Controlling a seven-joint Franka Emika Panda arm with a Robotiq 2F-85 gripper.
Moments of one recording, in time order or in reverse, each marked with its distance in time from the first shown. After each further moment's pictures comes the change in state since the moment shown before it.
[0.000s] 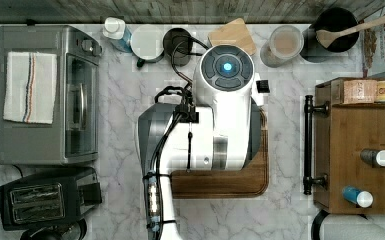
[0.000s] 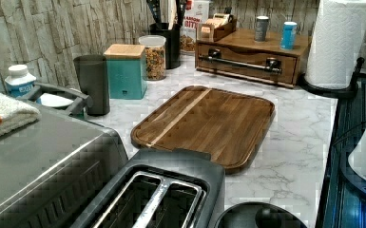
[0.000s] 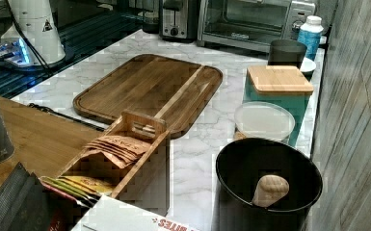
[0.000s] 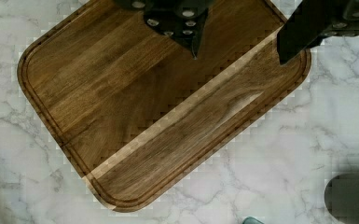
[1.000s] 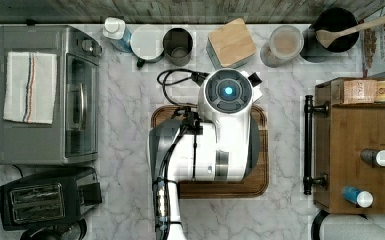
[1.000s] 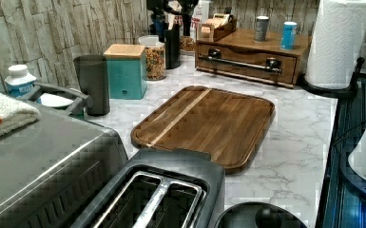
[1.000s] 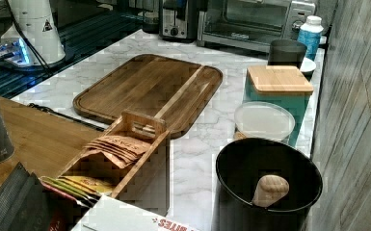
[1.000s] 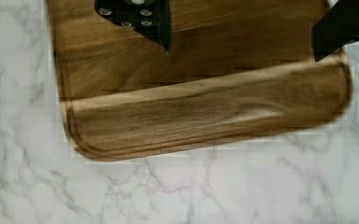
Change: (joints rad) arm -0.003 -0.042 -0.020 -0.189 -0.033 0.183 -0.562
